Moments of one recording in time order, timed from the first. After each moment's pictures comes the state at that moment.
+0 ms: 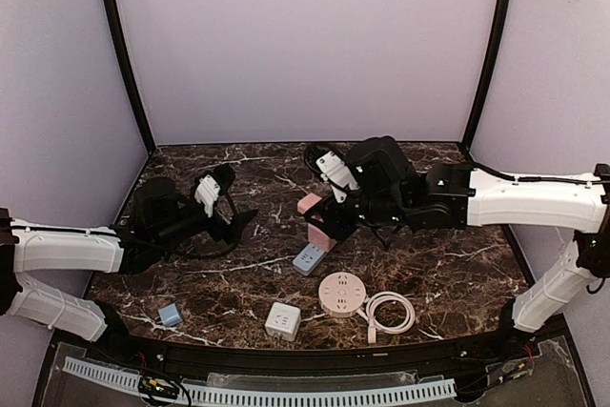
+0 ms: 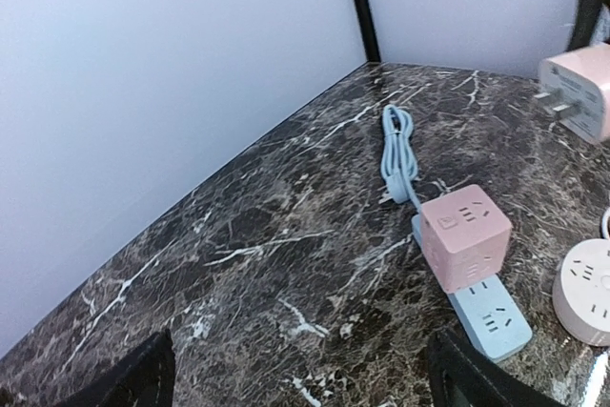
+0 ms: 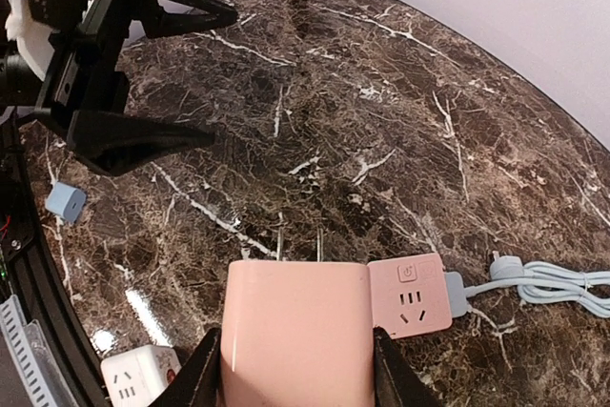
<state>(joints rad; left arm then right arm) -0.69 1.21 0.49 0.52 0.04 0.27 1.13 1.49 1.21 -0.33 0.21 0.19</state>
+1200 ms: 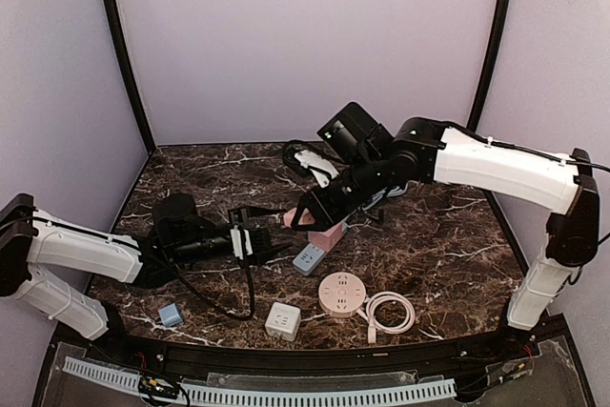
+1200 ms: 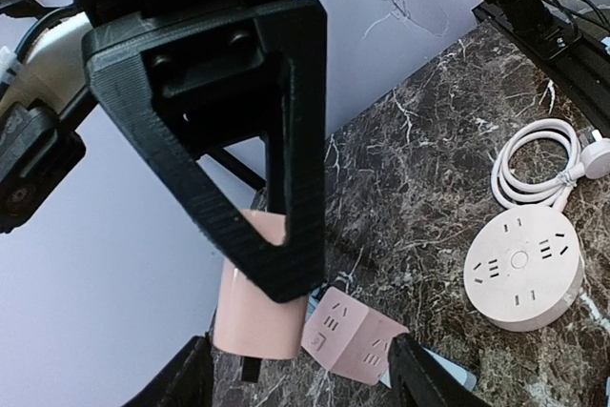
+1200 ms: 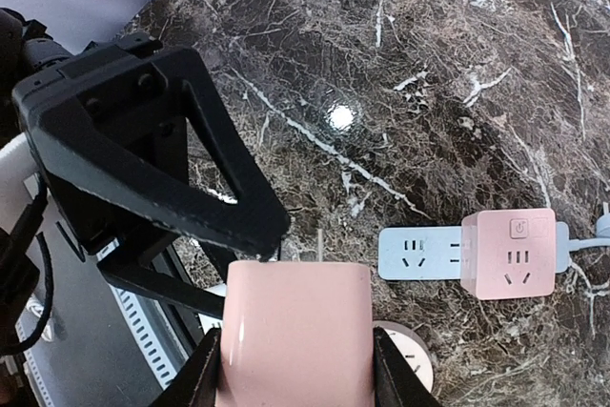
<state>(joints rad) -0.90 1.33 0.49 0.76 0.32 0.83 1.04 1.70 1.61 -0.80 -0.21 0.25</state>
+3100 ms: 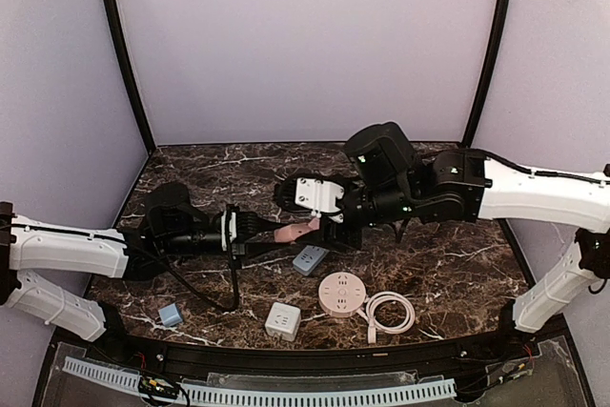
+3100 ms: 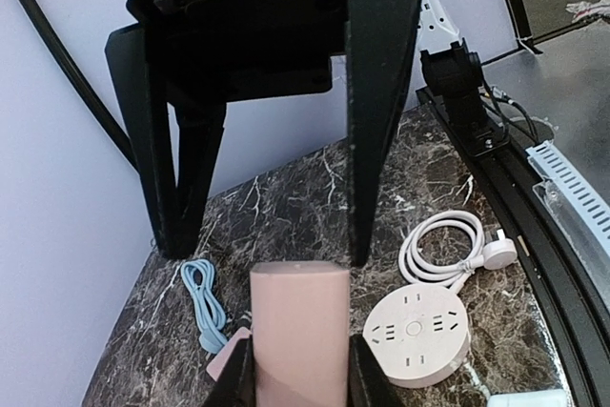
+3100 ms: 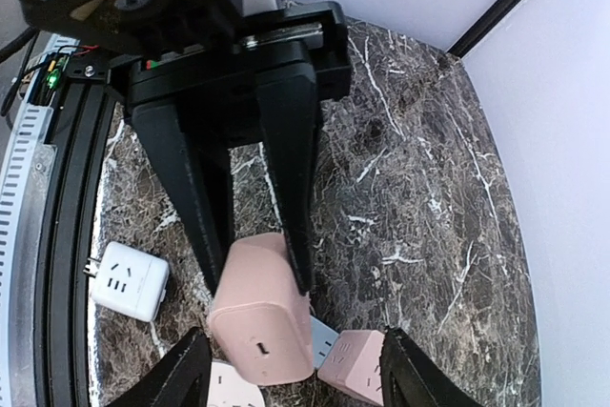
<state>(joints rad) -0.90 1.24 0.55 0.56 0.49 0.56 1.19 1.46 1.32 -0.49 -0.04 -0.48</state>
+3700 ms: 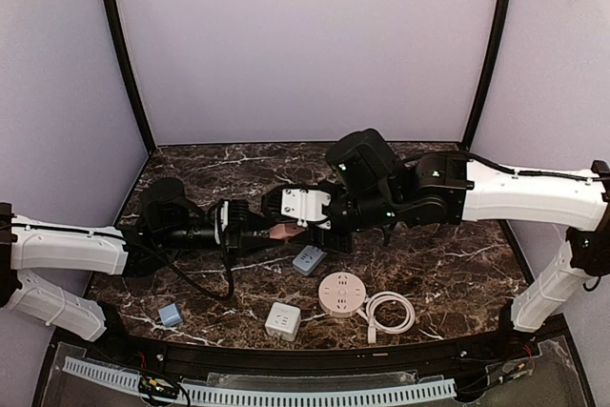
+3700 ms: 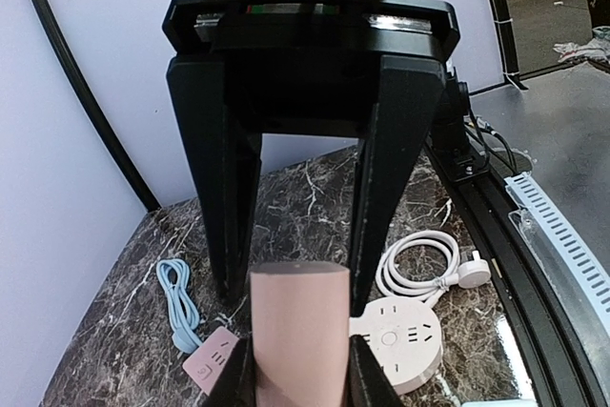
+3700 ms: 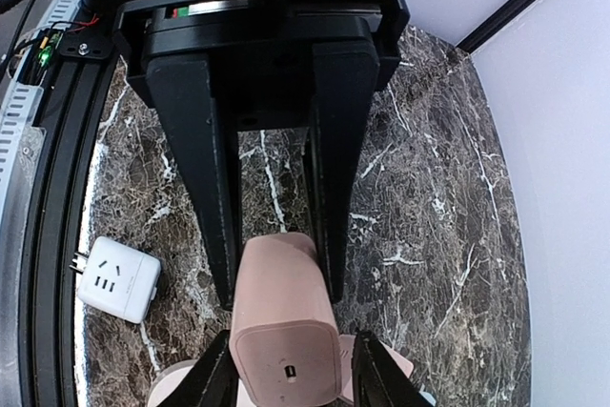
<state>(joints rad) -0.83 1.23 0.54 0.58 0.62 0.43 1.21 1.54 1.38 -0.51 0.00 -0.52</state>
